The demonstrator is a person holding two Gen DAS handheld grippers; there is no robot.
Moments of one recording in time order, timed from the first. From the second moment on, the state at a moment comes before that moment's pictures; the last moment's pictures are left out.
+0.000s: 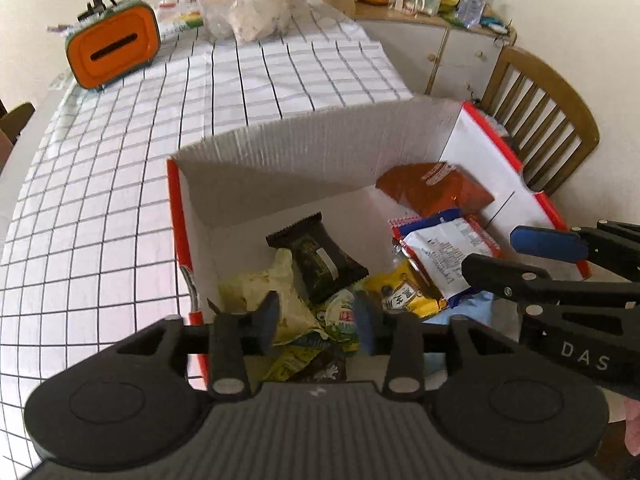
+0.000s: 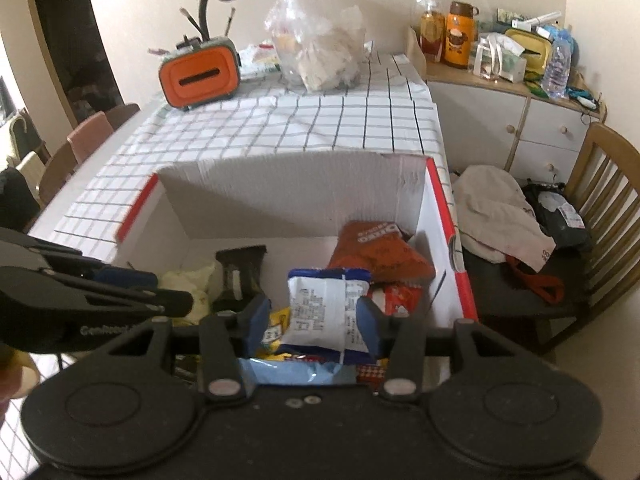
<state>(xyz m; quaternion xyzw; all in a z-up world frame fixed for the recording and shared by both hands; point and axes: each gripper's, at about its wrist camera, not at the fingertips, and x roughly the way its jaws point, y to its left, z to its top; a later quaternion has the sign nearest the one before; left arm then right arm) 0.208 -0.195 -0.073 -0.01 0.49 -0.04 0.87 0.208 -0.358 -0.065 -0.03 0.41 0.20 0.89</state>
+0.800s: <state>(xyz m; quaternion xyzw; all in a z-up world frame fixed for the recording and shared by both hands) 0.143 -0.180 -0.013 0.01 0.39 -0.06 0.92 0.146 -0.364 -0.011 0.00 0.32 0.20 0.93</state>
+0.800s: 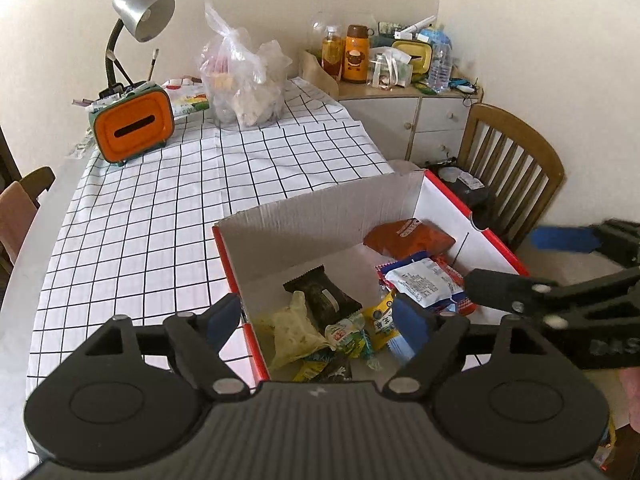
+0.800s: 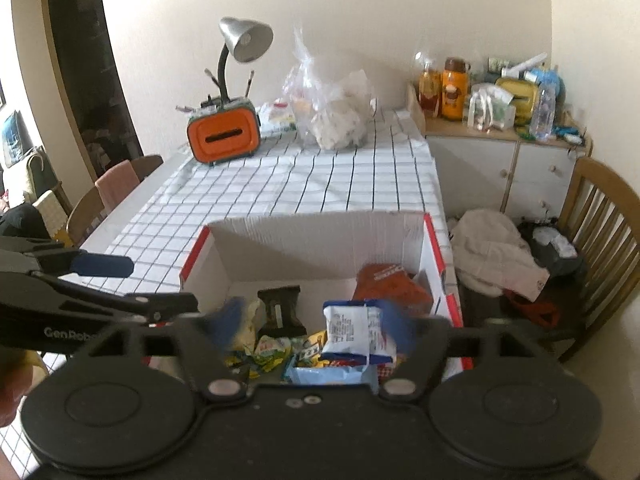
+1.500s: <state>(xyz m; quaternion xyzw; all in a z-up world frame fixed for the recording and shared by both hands) 0.111 -0.176 -0.001 0.00 0.35 -0.08 0.93 0.114 -0.372 0.001 0.01 0.30 0.19 0.93</state>
